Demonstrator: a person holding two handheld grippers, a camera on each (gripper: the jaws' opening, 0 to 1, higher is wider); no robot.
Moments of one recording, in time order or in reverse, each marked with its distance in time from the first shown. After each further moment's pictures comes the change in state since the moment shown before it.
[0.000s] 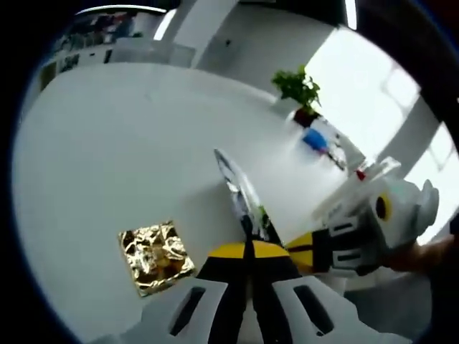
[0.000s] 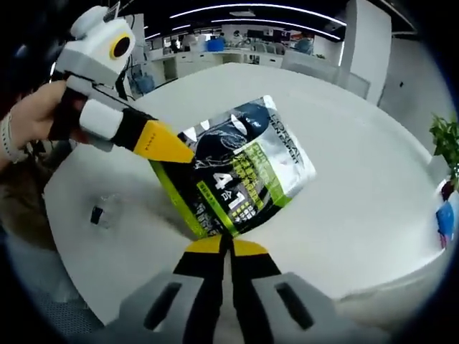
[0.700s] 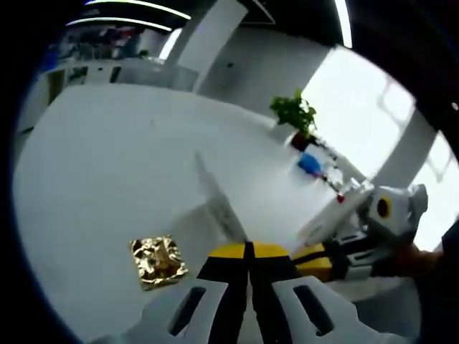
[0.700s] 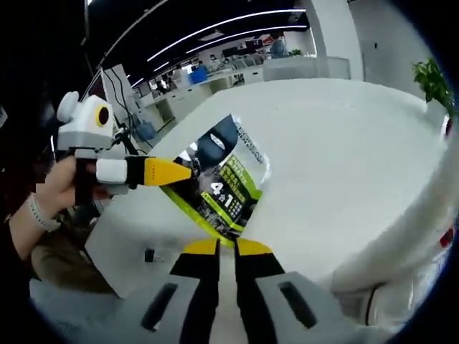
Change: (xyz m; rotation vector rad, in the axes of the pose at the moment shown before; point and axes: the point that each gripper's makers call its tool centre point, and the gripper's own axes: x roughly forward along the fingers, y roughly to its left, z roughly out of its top) left arm -0.037 -0.018 0.024 -0.030 -0.131 -0.006; right arm -0.055 0.019 0.031 0.277 -0.178 0.125
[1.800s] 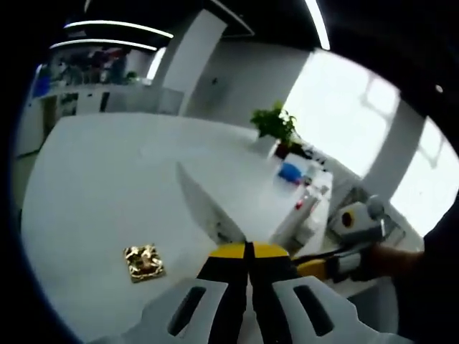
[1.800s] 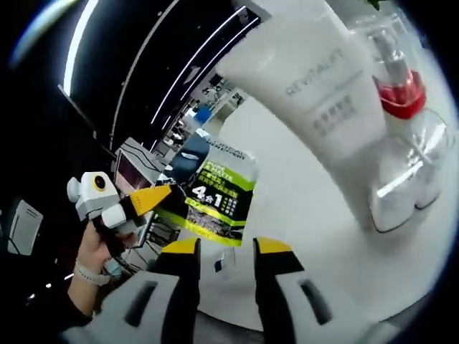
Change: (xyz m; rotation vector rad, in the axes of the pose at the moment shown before) left arm -0.044 -0.072 0.016 0.107 -0.070 -0.024; right arm -0.051 0.023 -0.005 0.486 -0.142 0.287
